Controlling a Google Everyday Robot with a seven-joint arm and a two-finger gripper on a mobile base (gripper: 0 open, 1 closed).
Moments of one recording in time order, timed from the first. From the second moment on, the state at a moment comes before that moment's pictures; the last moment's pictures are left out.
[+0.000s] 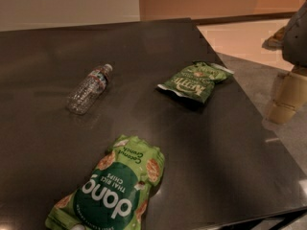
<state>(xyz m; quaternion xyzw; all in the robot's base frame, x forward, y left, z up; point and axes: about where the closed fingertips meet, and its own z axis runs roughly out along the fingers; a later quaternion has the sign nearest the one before) 0.438 -0.216 0.977 -0.60 0.78 -0.04 0.16</state>
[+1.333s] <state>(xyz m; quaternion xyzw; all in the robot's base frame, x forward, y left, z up) 0.520 -0.201 0.938 -0.66 0.73 0.00 0.18</state>
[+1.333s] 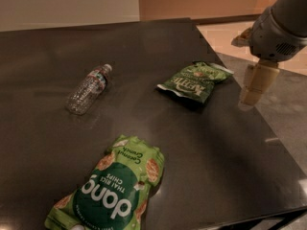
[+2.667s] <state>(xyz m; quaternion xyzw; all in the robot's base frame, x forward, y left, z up) 0.635 -0.192 0.845 -0.71 0.68 0.06 0.14</state>
